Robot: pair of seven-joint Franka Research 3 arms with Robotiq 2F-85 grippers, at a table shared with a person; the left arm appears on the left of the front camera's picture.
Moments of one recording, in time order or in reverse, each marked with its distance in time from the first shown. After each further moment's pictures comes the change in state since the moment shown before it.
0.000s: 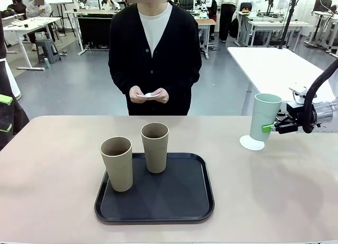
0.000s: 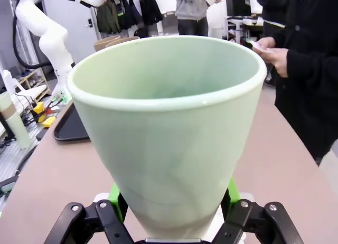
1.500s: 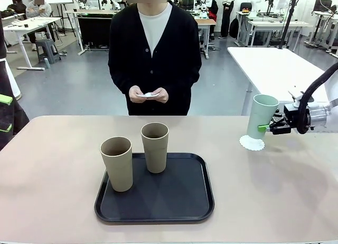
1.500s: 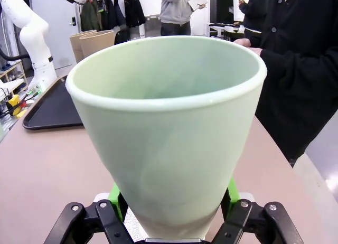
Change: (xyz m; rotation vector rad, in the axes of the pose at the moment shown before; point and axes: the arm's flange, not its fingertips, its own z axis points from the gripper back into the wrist) left arm 0.000 0.000 0.000 0.000 0.000 0.000; right arm -0.026 -0.027 0.001 -0.098 -0.025 0.073
